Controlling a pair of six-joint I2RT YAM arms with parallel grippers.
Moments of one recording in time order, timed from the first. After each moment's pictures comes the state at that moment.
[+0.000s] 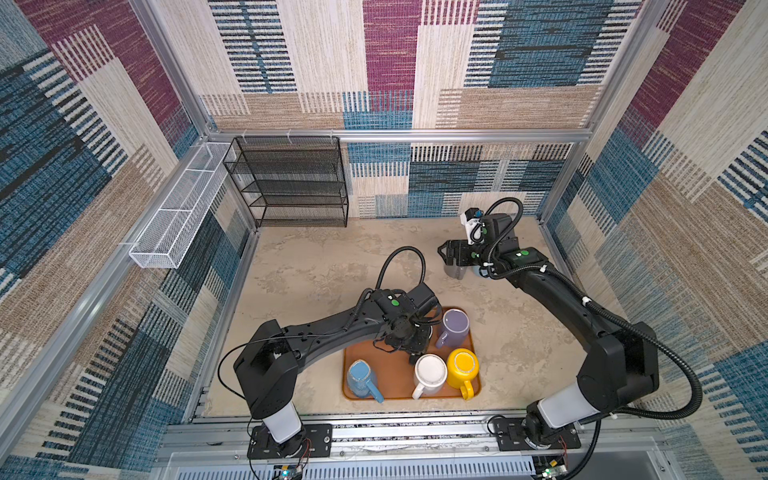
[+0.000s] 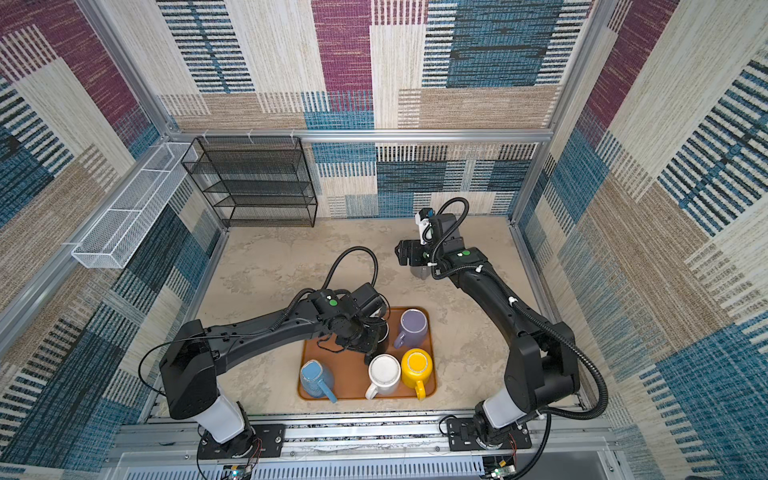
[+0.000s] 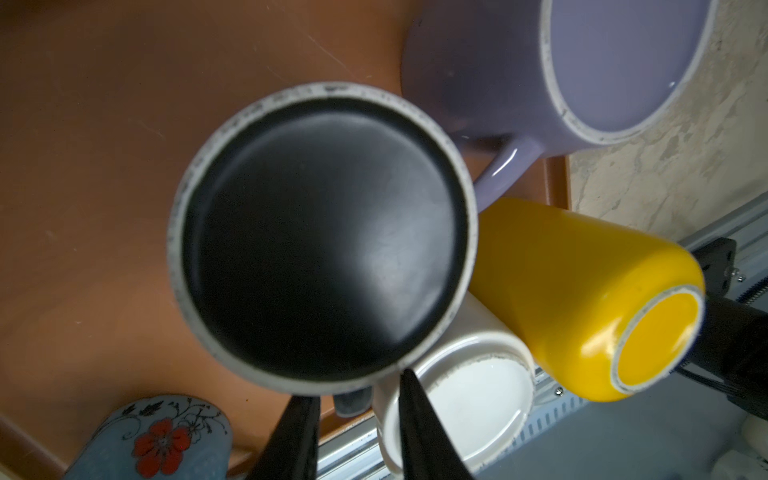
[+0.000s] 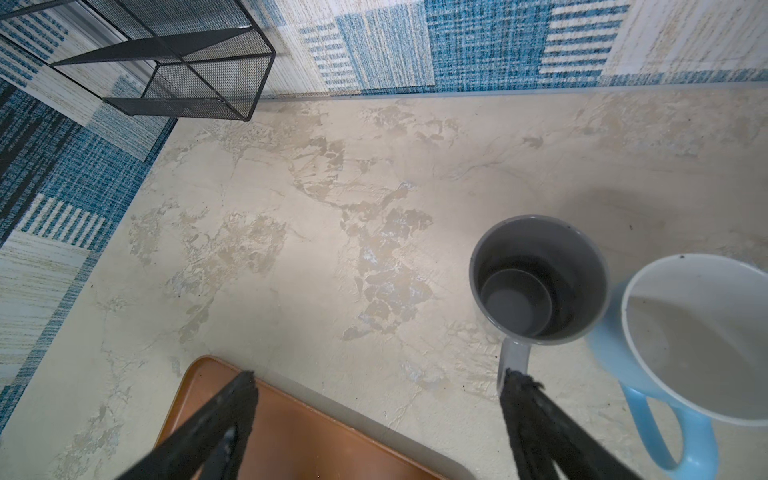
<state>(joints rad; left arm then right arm) -0.98 1.69 1.33 -0.90 0.11 -0.65 0.31 1.53 1.29 -0.42 -0.20 0.24</state>
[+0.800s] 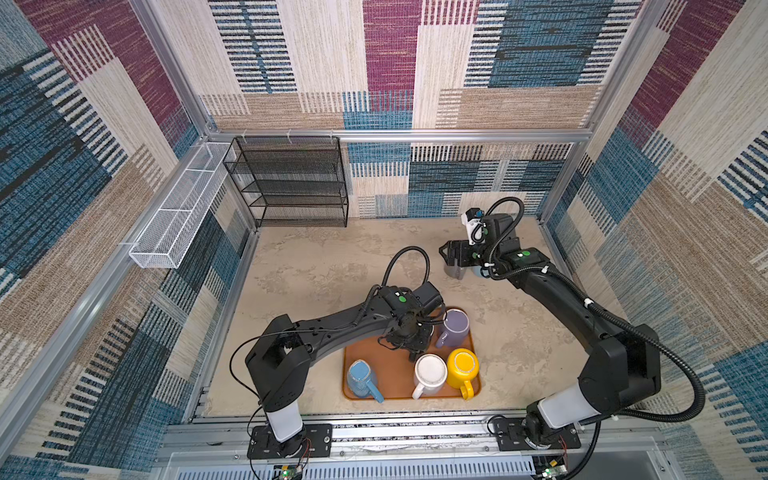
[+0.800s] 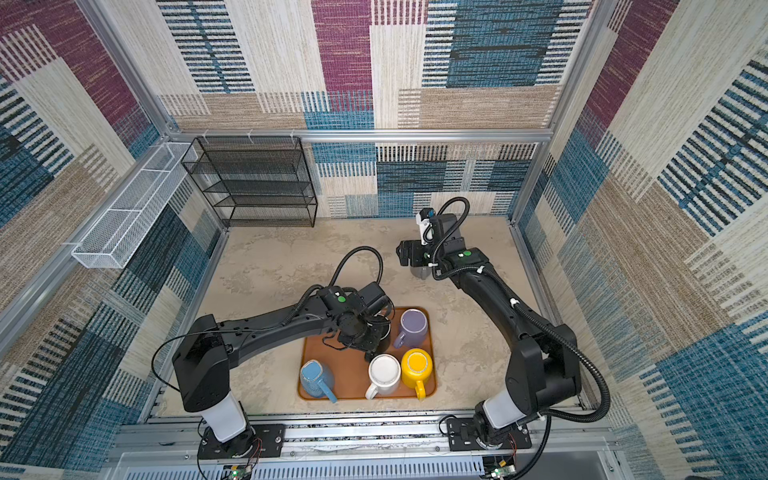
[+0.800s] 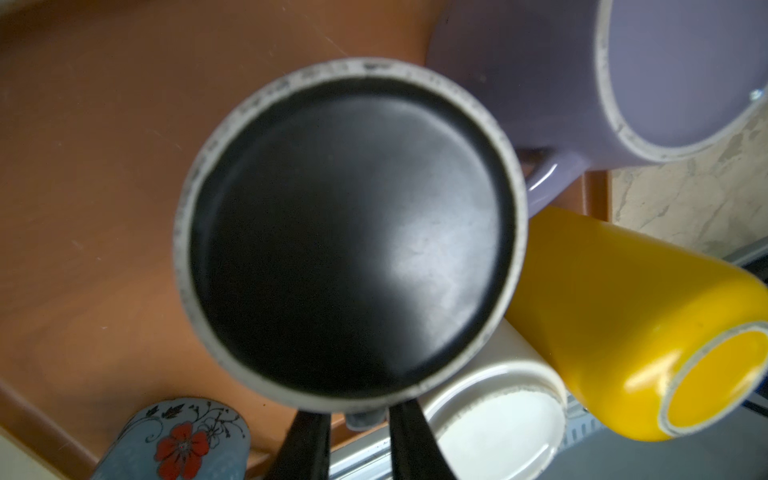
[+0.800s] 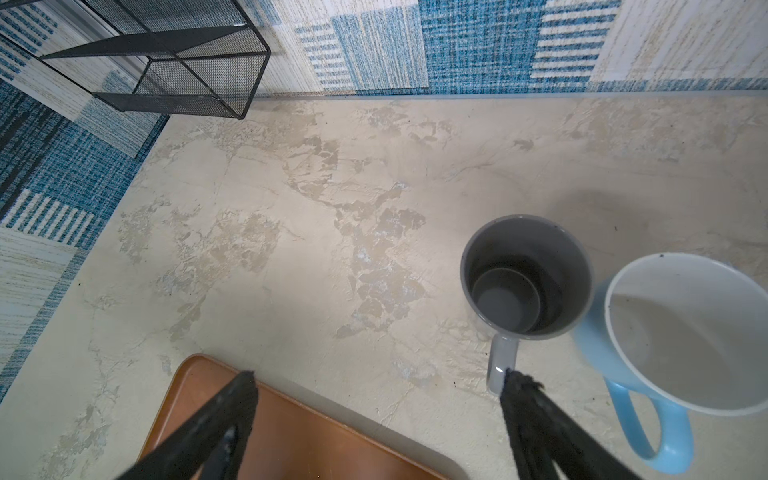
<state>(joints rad) -0.98 1.76 1.38 -0.95 0.06 -0.63 0.31 1.52 1.29 -0.42 -0.19 0.23</state>
